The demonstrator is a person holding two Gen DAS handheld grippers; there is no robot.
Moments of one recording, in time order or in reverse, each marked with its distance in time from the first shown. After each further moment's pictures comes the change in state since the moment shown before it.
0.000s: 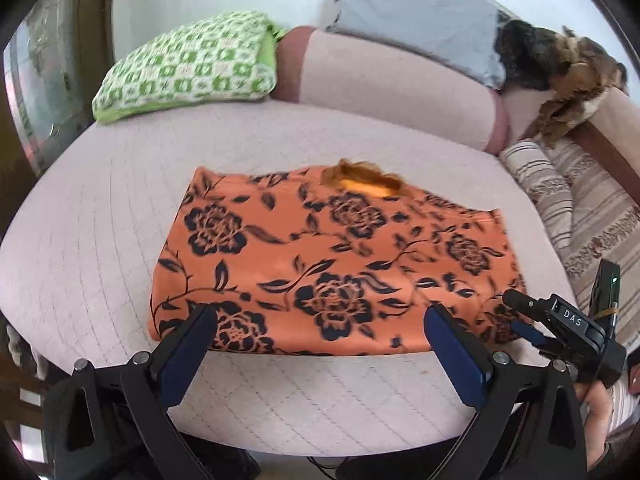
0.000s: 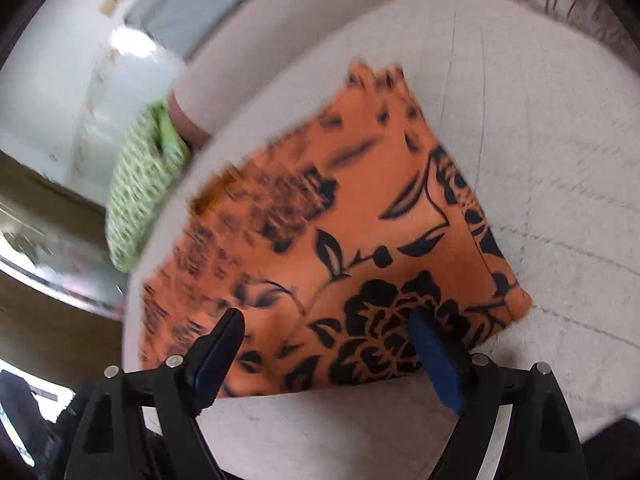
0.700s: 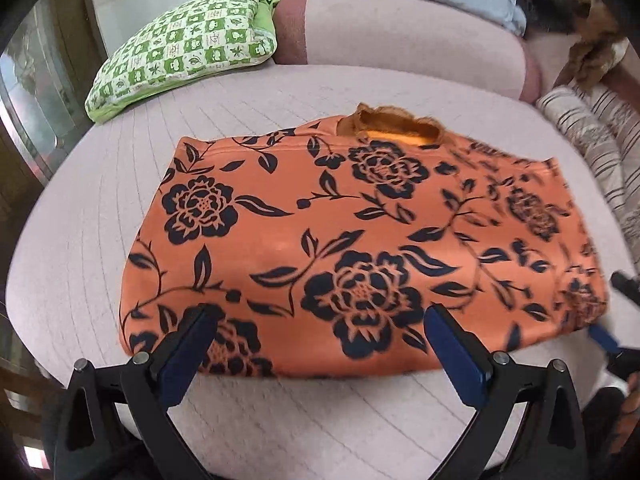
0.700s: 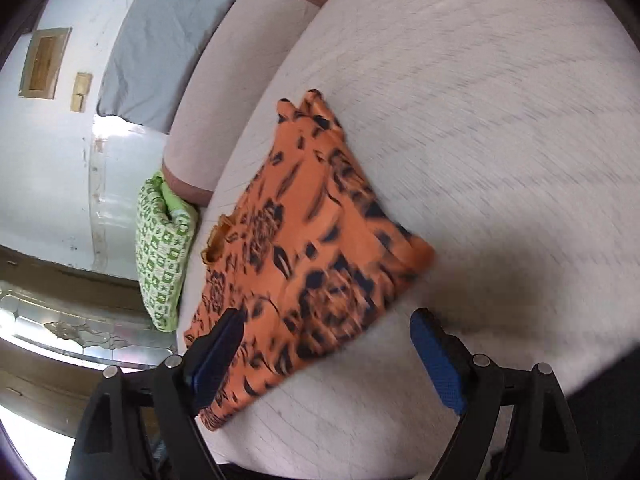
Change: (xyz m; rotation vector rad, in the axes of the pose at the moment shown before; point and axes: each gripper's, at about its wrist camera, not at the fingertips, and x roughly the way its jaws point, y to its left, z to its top) left arm 0.093 -0.010 -0.011 0.084 0.113 0.167; right arm -0.019 -0.062 -0.011 0.339 -0.033 0.094
